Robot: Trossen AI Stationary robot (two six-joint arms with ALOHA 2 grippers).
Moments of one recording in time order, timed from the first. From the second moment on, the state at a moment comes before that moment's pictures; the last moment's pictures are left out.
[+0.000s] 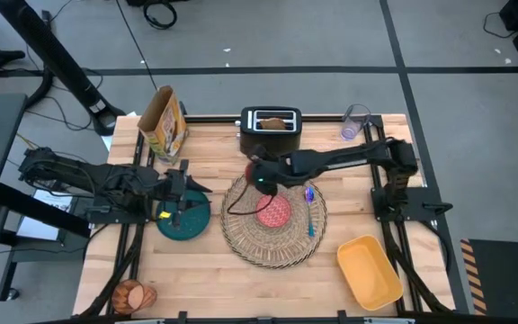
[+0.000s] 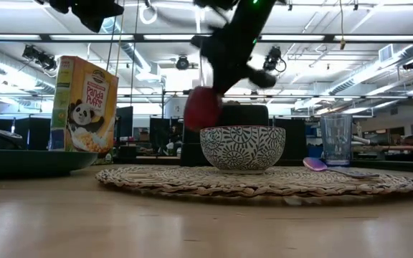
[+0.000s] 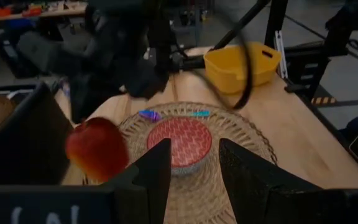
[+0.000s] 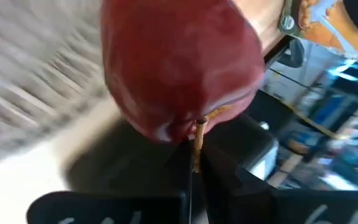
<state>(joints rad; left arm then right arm) -0.23 0.74 0.62 -0.15 -0.22 0.01 0.00 1.89 1.57 -0.74 0.65 -1.16</state>
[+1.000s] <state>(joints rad) -0.23 0.74 0.62 -0.20 -0.22 0.00 0.09 2.13 1.53 -0.47 1.03 -1.53</state>
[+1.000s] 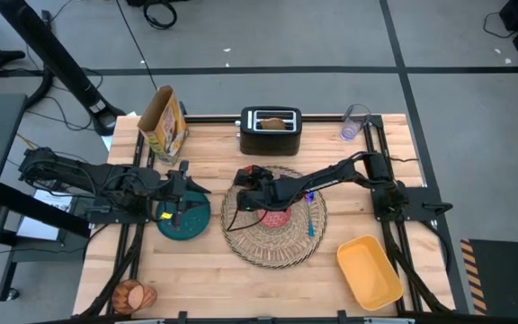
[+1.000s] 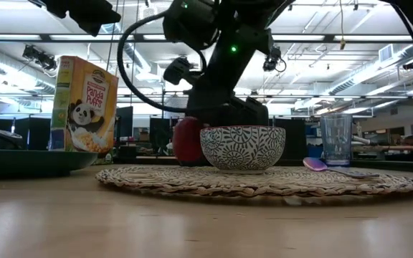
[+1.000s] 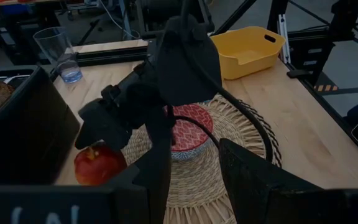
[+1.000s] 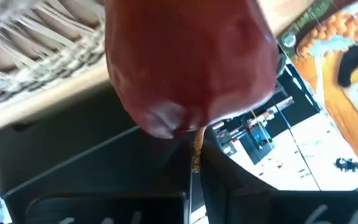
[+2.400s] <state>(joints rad) -0.23 0.74 0.62 -0.04 -0.22 0.02 0.20 1.87 1.50 -0.85 0.95 -0.66</state>
